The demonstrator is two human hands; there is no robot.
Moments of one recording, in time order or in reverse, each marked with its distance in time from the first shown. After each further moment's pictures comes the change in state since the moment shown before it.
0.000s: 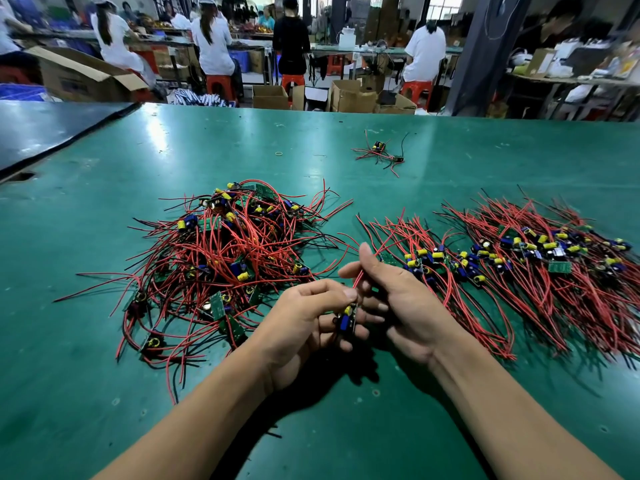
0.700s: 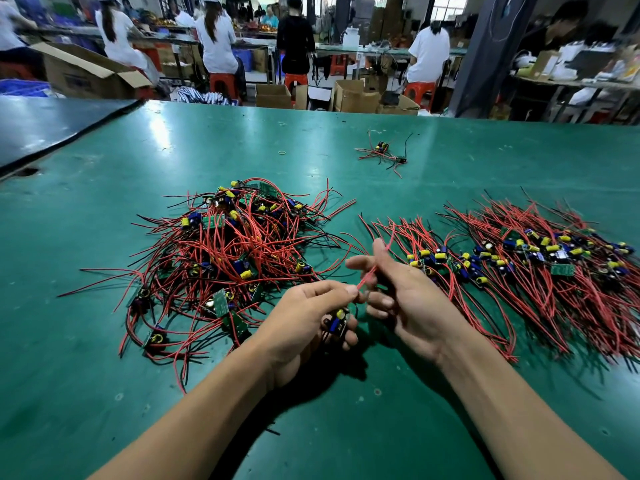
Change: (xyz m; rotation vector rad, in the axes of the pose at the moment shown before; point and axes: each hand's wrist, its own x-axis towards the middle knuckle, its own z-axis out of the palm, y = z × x) left_hand 0.002 -0.005 -0.002 0.052 0.059 -0.011; right_hand 0.000 -0.003 -0.002 0.008 0.045 -0.001
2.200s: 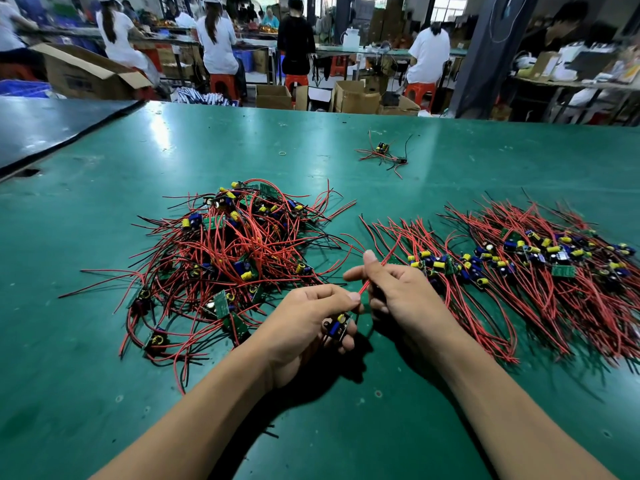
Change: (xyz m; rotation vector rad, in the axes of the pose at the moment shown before) left_hand -0.002 0.002 -0.002 0.057 -0.028 -0.013; right_hand 0.008 0.008 -0.007 -0.298 0.090 -0.094
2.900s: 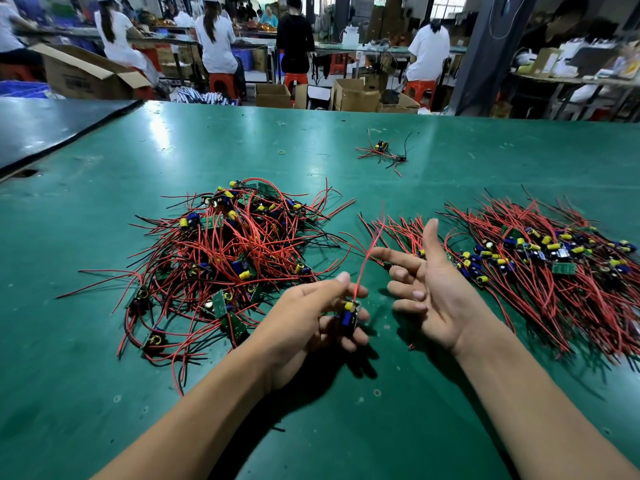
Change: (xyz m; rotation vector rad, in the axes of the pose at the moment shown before) left_hand 0.001 0.004 0.005 -0.037 0.018 0.023; right_hand 0.001 -0.024 -0.022 0.482 0.061 0.235
